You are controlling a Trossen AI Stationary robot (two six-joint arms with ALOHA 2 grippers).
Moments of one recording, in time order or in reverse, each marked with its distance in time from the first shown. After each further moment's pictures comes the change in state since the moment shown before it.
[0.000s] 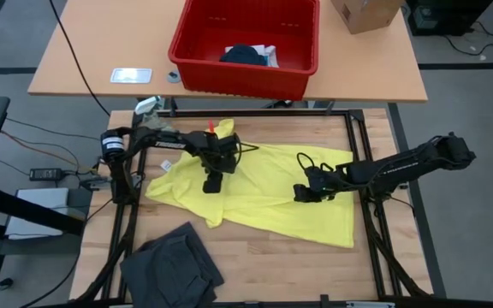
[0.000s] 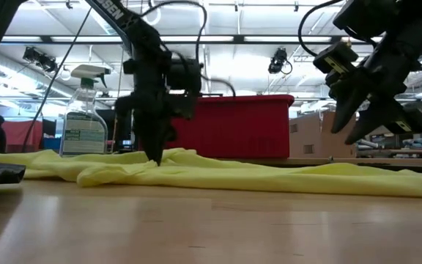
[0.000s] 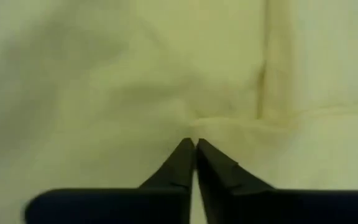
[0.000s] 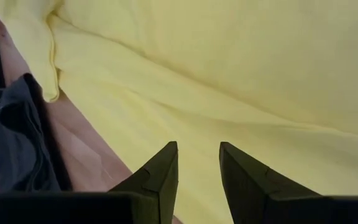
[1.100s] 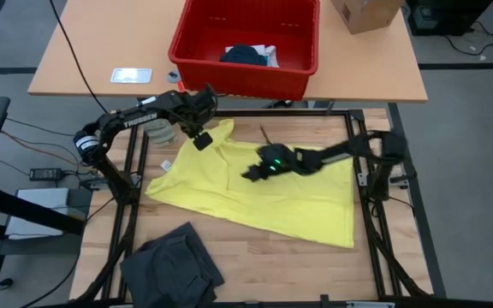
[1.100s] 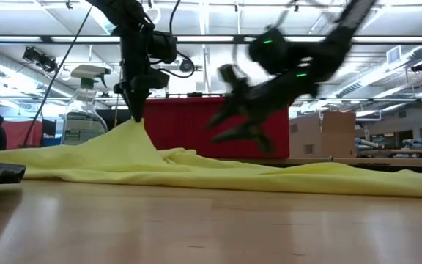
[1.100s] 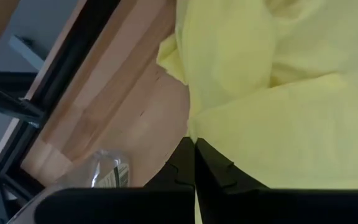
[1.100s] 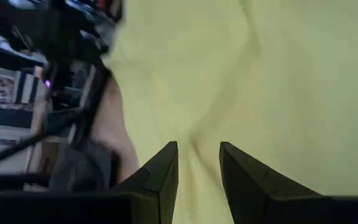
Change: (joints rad) left arm 0.301 -0.205 0.196 -0.354 -0.428 -0.378; right arm -0.291 0.683 0.343 0.728 -0.165 -0.467
